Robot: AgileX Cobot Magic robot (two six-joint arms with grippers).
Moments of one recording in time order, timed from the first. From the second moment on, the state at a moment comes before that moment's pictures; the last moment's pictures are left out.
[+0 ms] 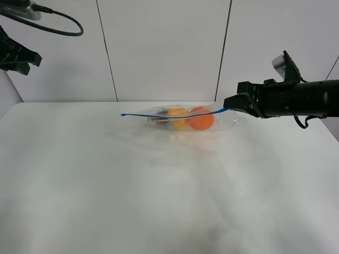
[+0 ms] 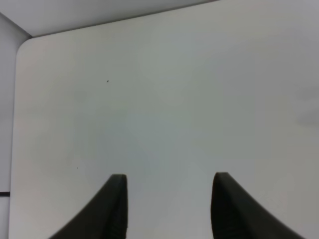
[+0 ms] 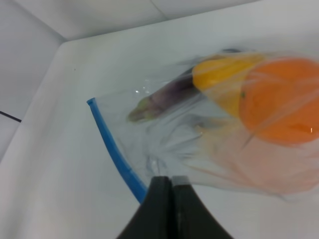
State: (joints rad) left arm -0.01 1.55 -1.43 0.22 0.83 0.05; right arm 0.01 1.56 -0.86 1.53 0.69 -1.22
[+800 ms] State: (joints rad) left arm -0.01 0.79 -1.04 0.07 0.92 -0.02; right arm 0.01 1.56 -0.86 1.53 0.67 -1.22
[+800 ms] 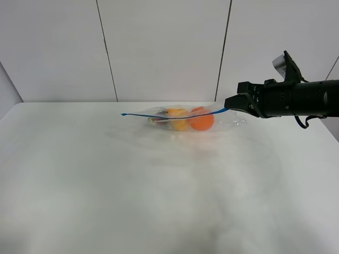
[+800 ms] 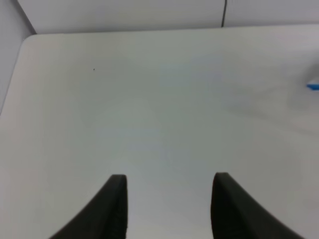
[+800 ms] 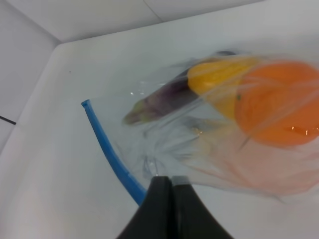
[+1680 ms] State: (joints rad) left arm -0.01 0.21 -0.78 0.01 1.07 -0.04; right arm 0.01 1.56 -0.86 1.52 0.66 -1.22
